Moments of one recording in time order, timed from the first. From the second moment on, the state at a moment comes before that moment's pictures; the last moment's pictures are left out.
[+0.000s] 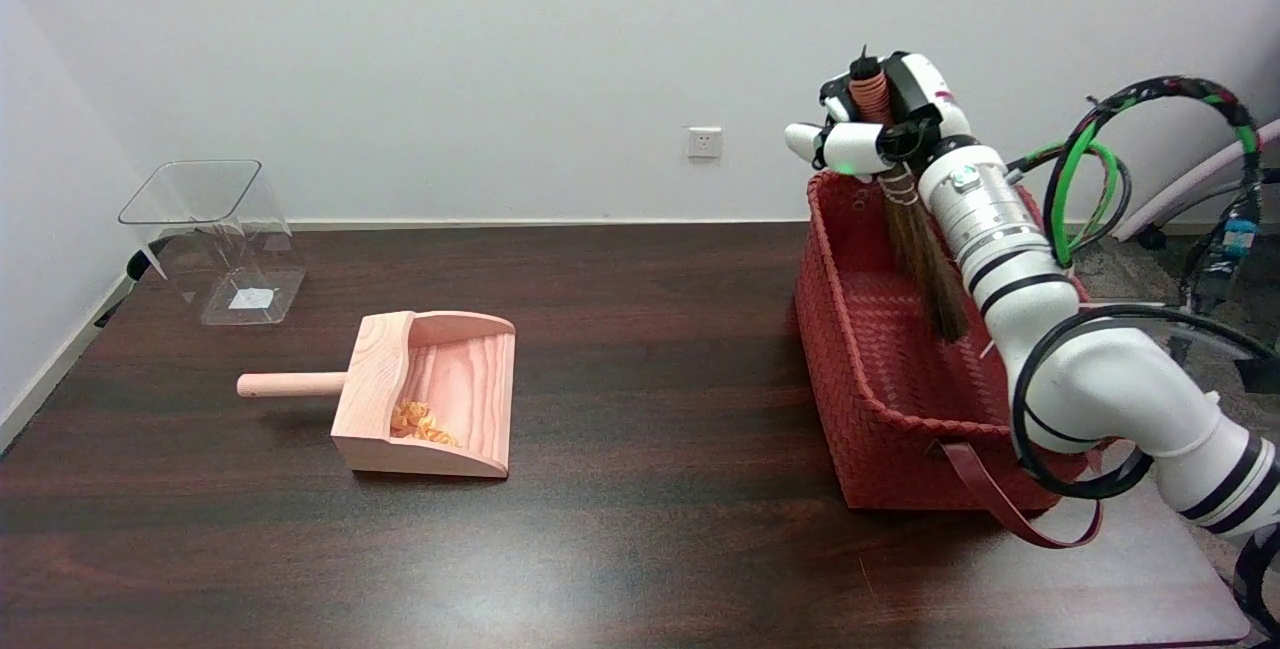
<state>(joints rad) 0.11 -0.78 1.22 -1.83 -1.00 0.72 -0.30</state>
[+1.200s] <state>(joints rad) 0.18 -0.88 1.05 -1.62 -1.07 0.74 -0.13</state>
